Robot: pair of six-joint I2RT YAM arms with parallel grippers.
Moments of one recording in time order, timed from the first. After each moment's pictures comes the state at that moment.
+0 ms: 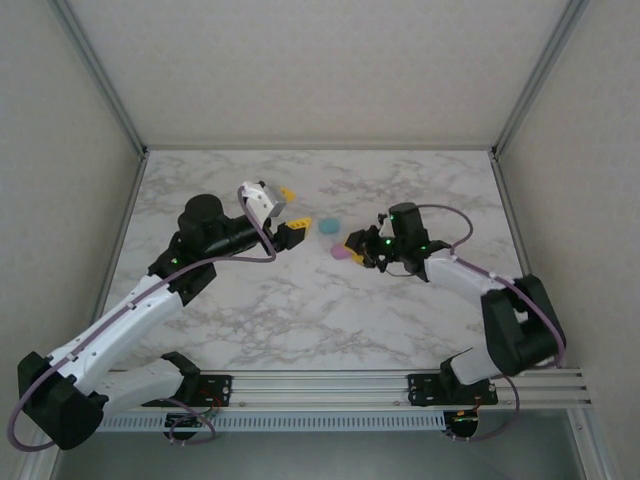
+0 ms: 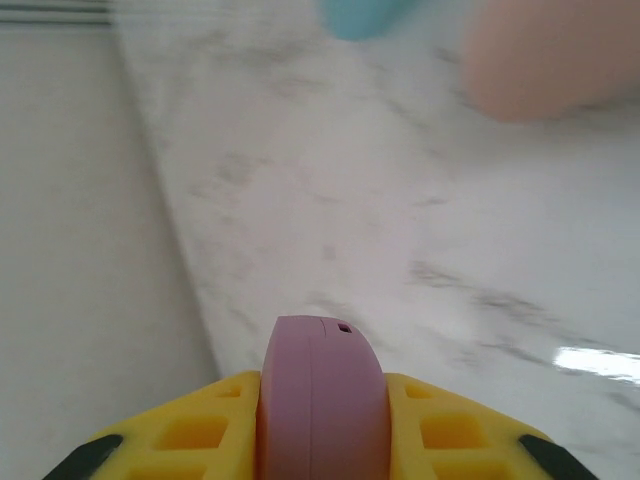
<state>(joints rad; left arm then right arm) -0.61 1.05 0.92 0.05 0.40 0.10 0.45 1.50 0.77 -0.04 -0.59 1.10</state>
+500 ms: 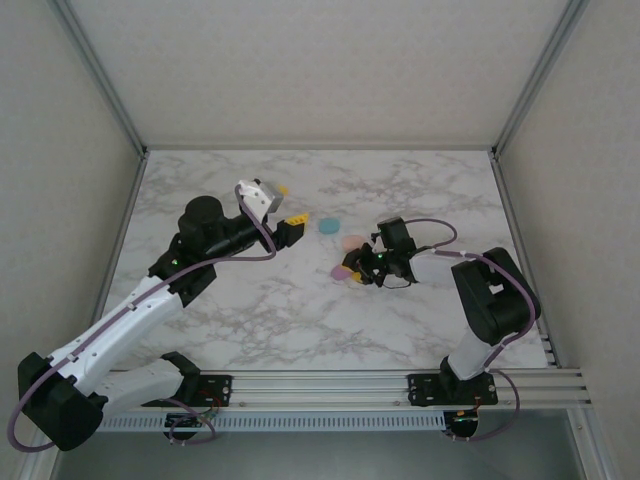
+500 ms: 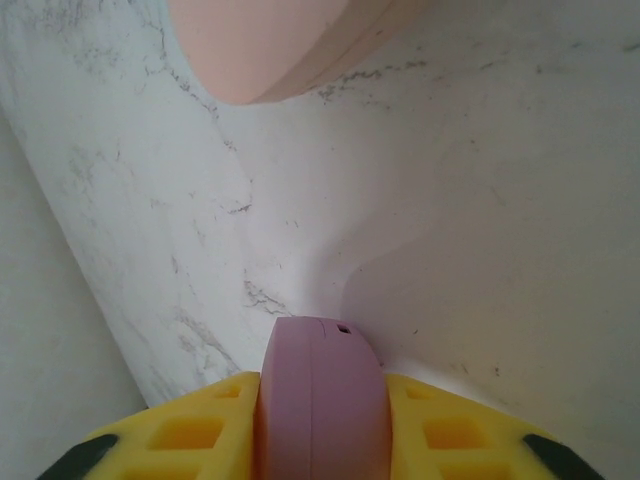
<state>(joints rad) -0.61 1.05 0.90 0.06 0.31 0.07 0.46 1.68 0.74 0.00 -0.57 1.02</state>
